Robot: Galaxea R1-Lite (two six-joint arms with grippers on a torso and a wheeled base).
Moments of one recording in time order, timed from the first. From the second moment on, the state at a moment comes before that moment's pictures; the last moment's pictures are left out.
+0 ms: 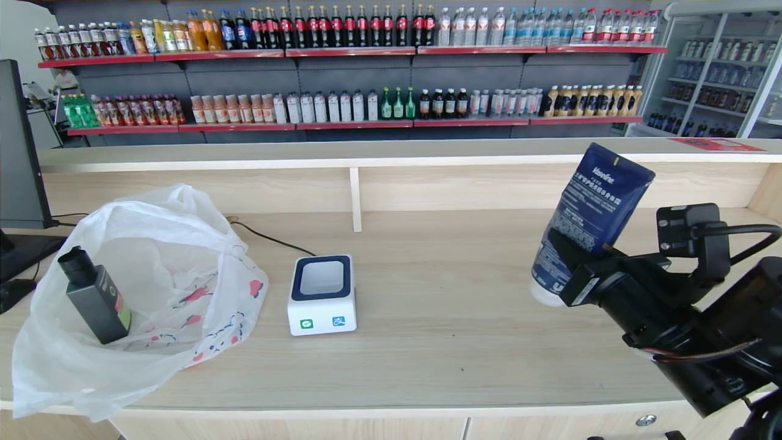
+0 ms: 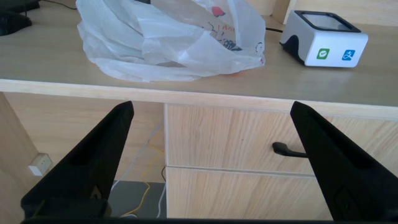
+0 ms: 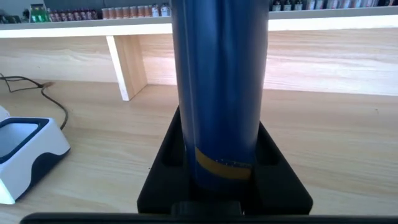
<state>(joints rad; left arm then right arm) 0.00 0.00 0.00 0.01 0.00 -0.01 0.51 1.69 -0.31 -1.57 -0.27 -0.01</state>
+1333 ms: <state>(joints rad) 0.00 0.00 0.00 0.01 0.00 -0.01 0.44 1.76 -0.20 -1.57 -0.27 -0.01</state>
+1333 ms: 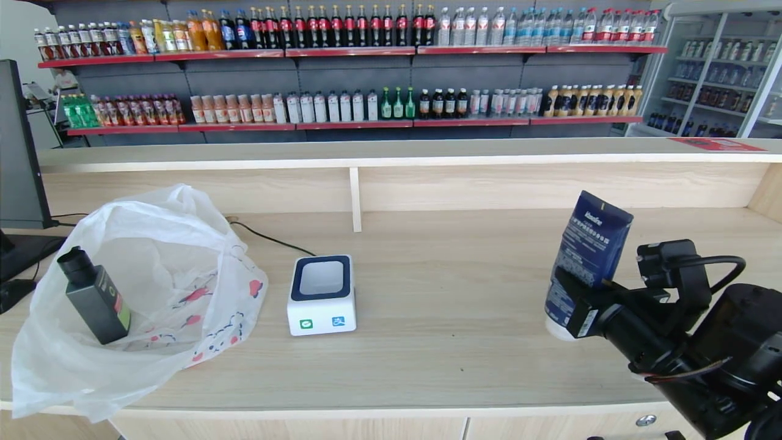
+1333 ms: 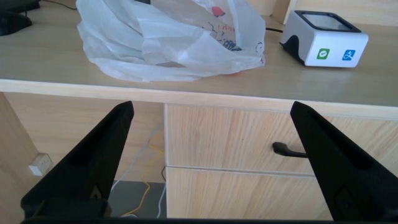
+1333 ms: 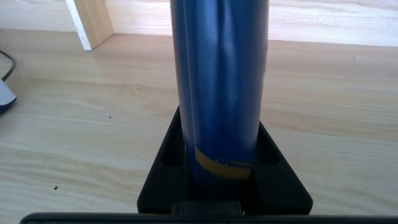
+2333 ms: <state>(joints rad) 0.00 0.00 0.00 0.01 0.00 -0.01 0.42 1.84 -0.20 -1.57 -0.27 -0.01</state>
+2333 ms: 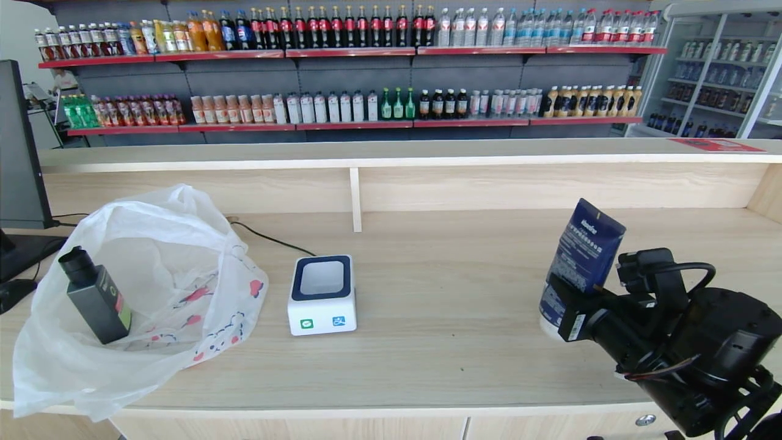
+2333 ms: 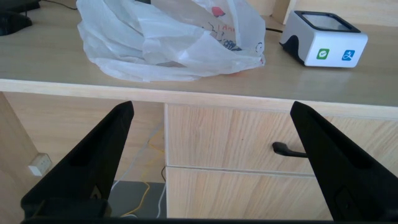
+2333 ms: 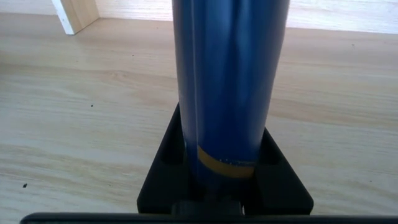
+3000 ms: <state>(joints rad) 0.00 0.00 0.00 0.01 0.00 -0.01 0.42 1.83 -0.19 -1.57 -0.27 -0.01</state>
